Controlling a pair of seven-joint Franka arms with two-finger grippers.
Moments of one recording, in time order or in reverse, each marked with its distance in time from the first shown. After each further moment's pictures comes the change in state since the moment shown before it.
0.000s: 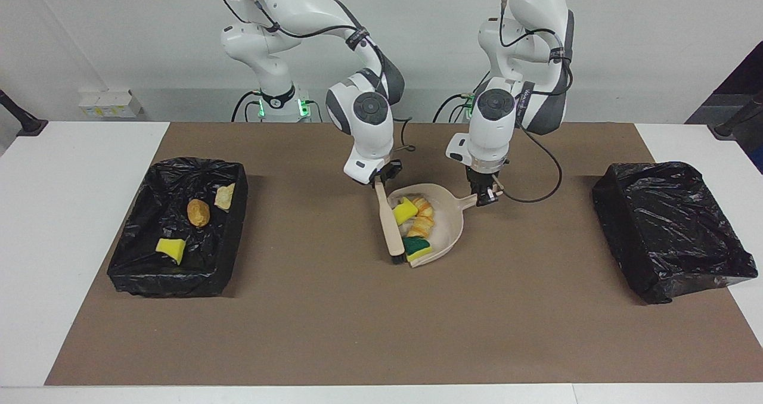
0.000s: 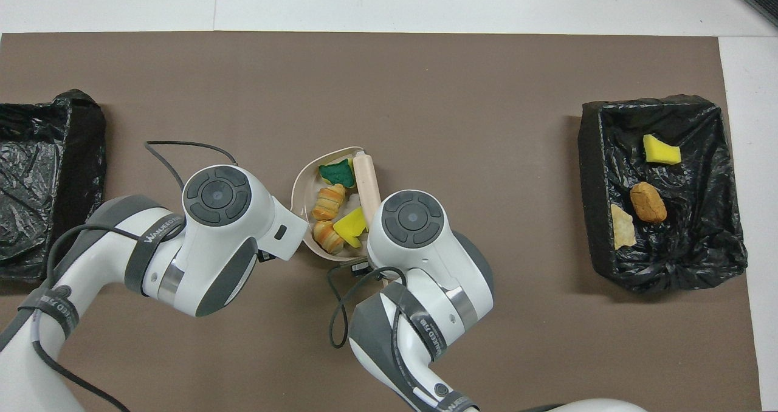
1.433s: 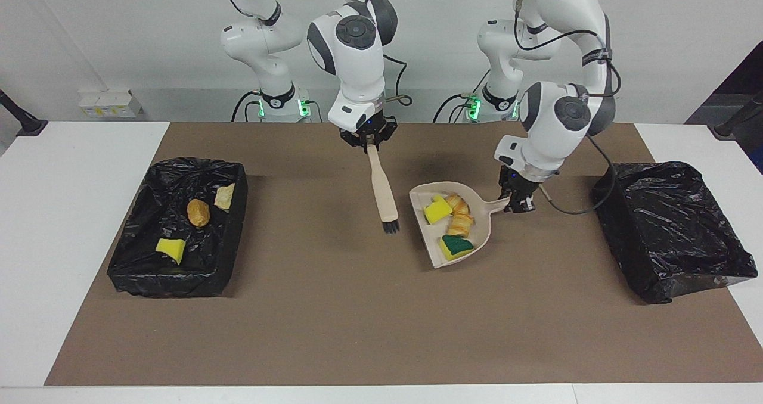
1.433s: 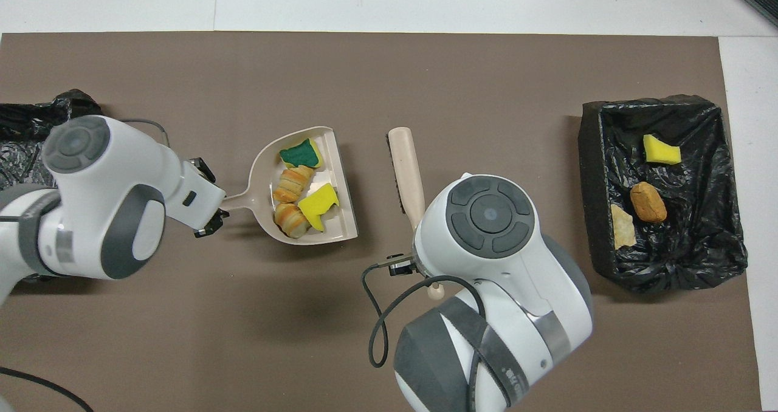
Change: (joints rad) left arm 0.236 -0.002 0.018 0.129 -0.215 -0.118 0.404; right arm -0.078 -0.223 -0.015 0.053 -0.065 -0.267 0.012
